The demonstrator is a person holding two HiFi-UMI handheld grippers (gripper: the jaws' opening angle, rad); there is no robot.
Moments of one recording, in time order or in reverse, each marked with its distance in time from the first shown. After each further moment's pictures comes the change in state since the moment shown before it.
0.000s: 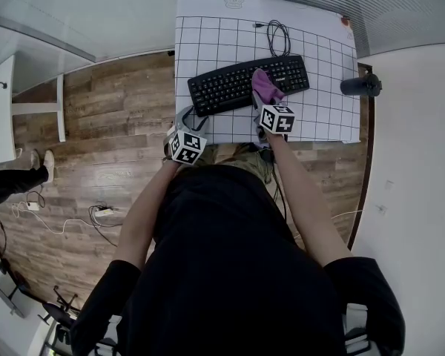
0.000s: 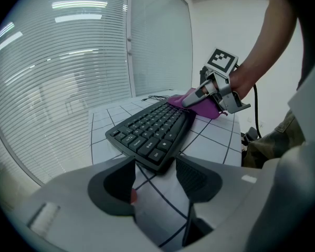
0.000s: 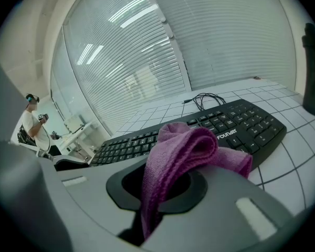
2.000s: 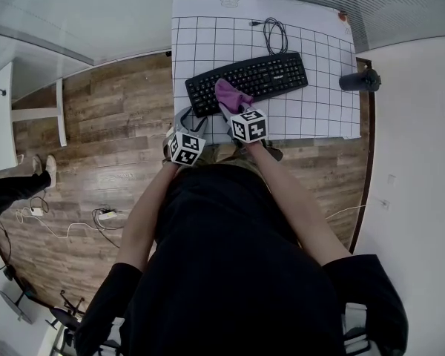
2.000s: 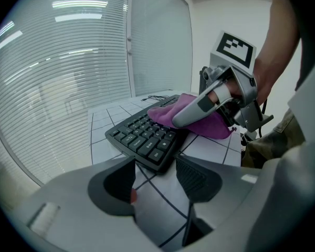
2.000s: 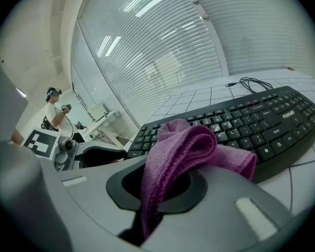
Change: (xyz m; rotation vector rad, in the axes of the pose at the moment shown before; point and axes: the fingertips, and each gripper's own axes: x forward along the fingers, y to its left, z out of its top) left arm 0.000 0.000 -0.001 0.001 -0.001 -0.012; right arm 0.022 0.115 -0.040 -0.091 0.120 0.205
